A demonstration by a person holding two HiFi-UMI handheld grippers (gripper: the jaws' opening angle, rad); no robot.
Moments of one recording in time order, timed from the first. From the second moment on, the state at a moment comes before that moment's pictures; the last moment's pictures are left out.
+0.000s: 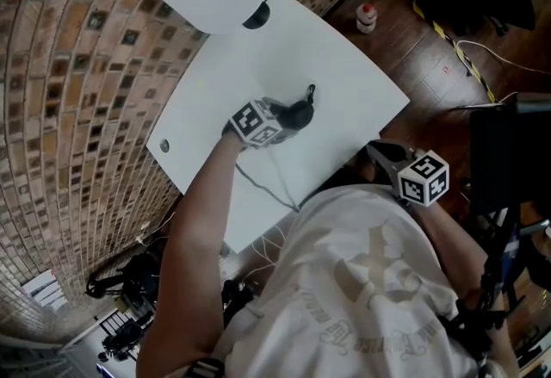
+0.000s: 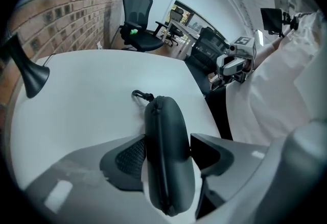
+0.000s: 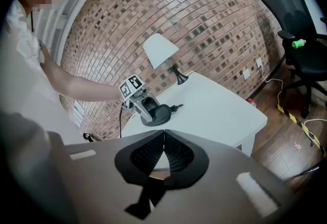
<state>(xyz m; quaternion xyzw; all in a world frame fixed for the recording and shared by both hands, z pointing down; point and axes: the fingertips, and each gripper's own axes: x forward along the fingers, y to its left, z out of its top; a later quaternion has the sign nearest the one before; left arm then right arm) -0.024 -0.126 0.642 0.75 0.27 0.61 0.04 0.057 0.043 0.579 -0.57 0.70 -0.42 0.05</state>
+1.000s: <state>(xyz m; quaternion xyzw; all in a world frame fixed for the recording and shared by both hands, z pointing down) 0.002 -0.140 0.571 0.87 -0.02 0.28 0.41 0.055 0.027 0.568 -0.54 0.74 -0.40 0.02</state>
